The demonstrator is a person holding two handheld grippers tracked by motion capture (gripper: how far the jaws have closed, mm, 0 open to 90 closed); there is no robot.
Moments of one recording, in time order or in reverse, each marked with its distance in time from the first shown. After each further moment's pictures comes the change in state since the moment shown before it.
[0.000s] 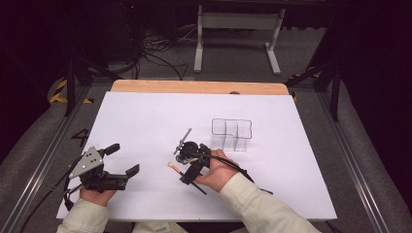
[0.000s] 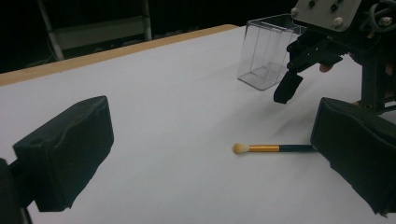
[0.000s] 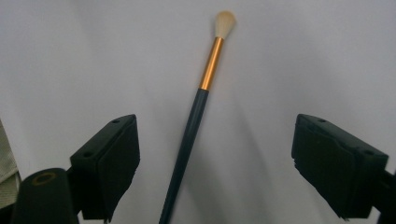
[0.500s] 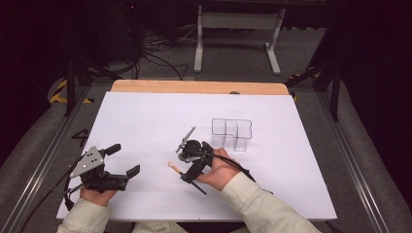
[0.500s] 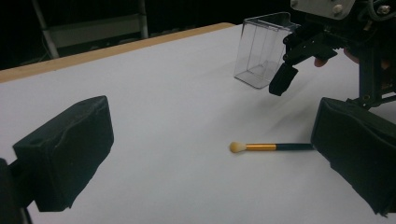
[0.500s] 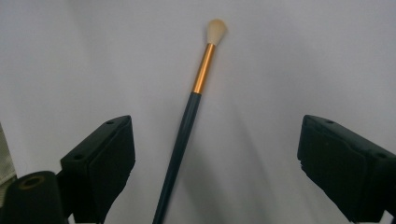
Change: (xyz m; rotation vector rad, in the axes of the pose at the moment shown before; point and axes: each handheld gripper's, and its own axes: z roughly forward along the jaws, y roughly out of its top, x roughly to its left) left arm 0.000 0.000 0.002 0.006 -0.014 -0.003; right arm -0.005 -0.005 -0.004 -0.051 0.003 0.002
